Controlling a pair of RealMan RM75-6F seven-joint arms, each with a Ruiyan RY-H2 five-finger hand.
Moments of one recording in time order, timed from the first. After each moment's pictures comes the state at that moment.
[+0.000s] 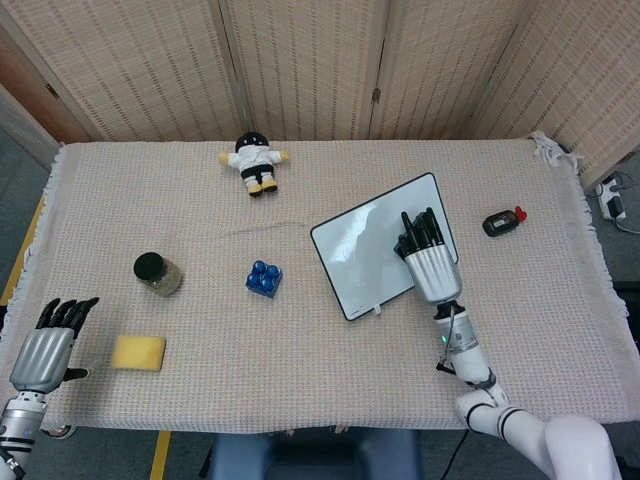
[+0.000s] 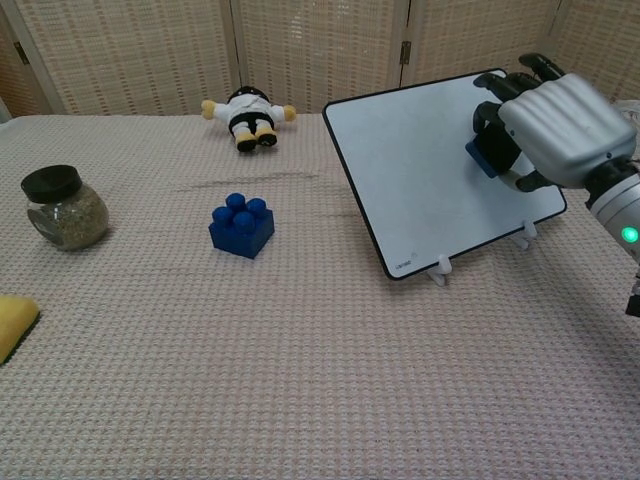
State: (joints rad) left arm -0.20 -1.20 -0.03 -1.46 1.43 1.31 0.04; right arm 0.62 -1.91 0.24 -0.73 -1.52 1.35 -0.44
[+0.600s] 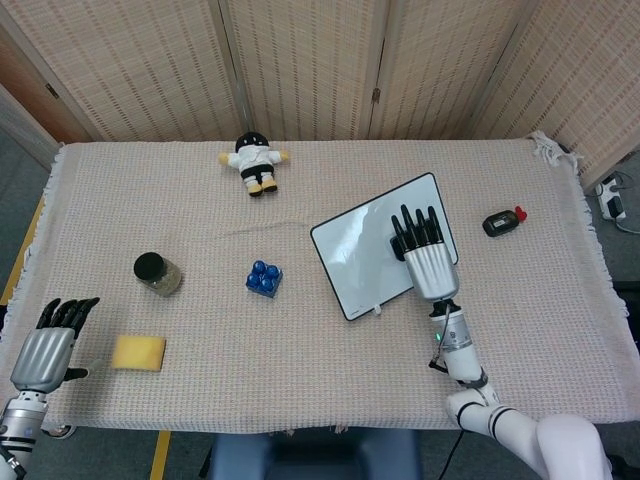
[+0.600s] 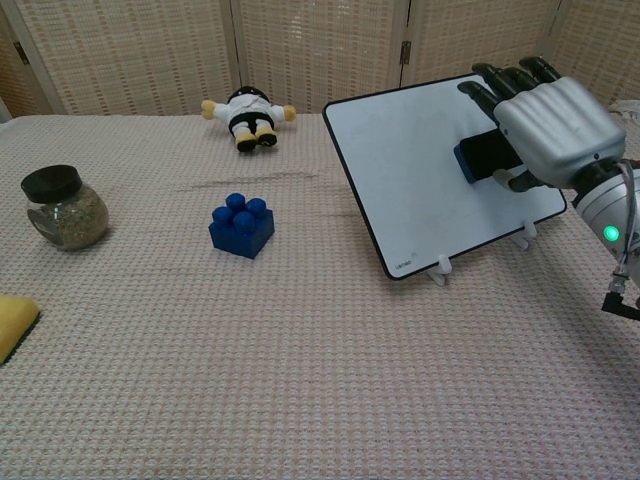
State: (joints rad) left arm -0.20 -1.21 -0.03 -1.46 1.43 1.31 0.05; right arm 0.63 -1.92 0.25 -0.75 -1.46 1.35 -0.48
